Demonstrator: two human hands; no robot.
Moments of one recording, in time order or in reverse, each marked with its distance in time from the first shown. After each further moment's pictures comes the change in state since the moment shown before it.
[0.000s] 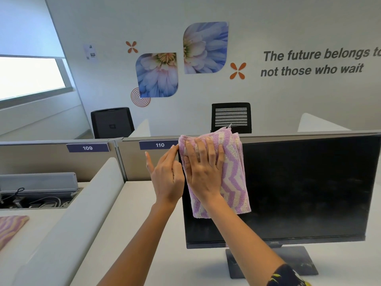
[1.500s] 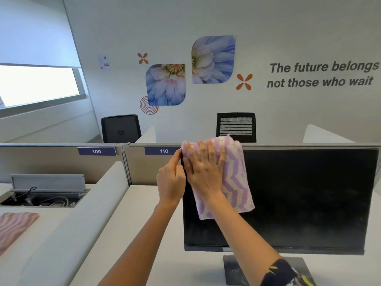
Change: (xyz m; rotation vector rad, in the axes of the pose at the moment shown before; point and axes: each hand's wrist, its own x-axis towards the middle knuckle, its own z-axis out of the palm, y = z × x) left_hand -0.001 0.021 -0.004 -0.141 -0.064 -0.204; right_hand 0.020 0.009 -0.020 0.008 -0.164 -0.015
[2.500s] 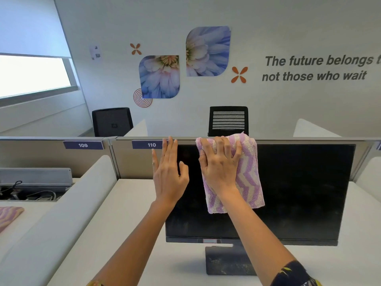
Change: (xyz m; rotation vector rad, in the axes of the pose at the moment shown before) left_hand -0.016 0.005 0.048 0.341 0.038 0.314; right_hand -0.010 0.091 -0.018 -0.077 0.068 0.039
